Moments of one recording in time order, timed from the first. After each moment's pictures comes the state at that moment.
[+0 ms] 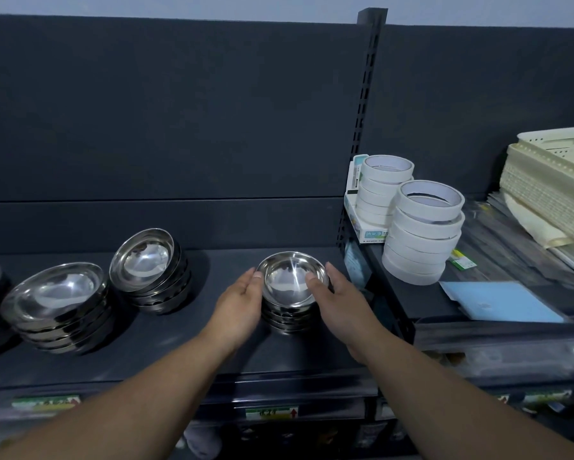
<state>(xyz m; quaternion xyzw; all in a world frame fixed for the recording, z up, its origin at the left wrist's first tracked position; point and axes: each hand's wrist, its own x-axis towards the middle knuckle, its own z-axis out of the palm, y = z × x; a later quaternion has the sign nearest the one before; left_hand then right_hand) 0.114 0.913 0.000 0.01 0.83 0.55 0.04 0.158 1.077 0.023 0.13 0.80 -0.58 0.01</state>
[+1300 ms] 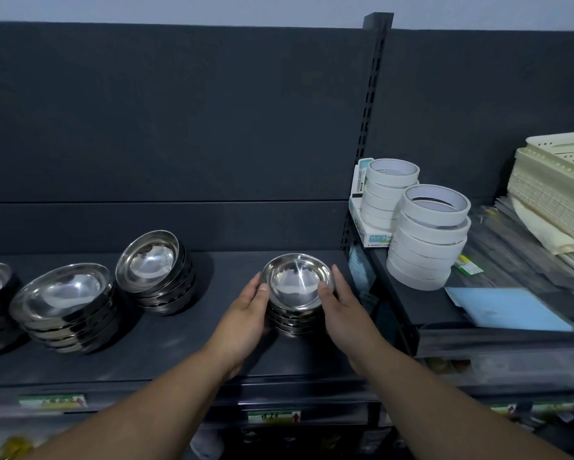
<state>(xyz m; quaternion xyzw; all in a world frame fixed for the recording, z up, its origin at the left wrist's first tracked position) 0.123 0.913 -0.015 -0.01 0.73 0.67 0.13 0.156 1.079 0.002 0.13 0.78 -0.61 0.00</state>
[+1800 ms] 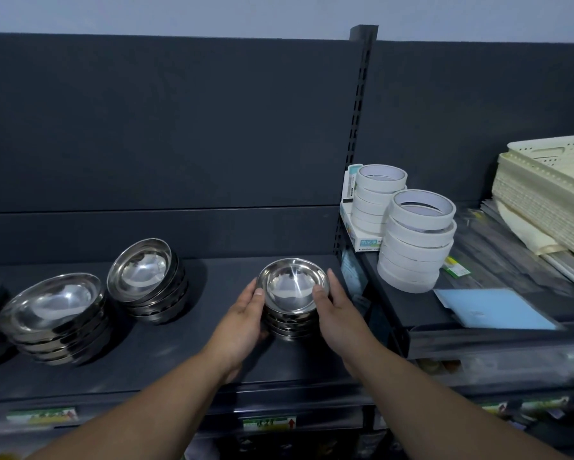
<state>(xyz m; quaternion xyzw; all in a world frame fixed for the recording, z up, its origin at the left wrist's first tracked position) 0.121 0.920 -0.012 -0.01 0.69 0.70 0.15 0.155 1.080 0.006 0.15 0.79 -0.60 0.00</state>
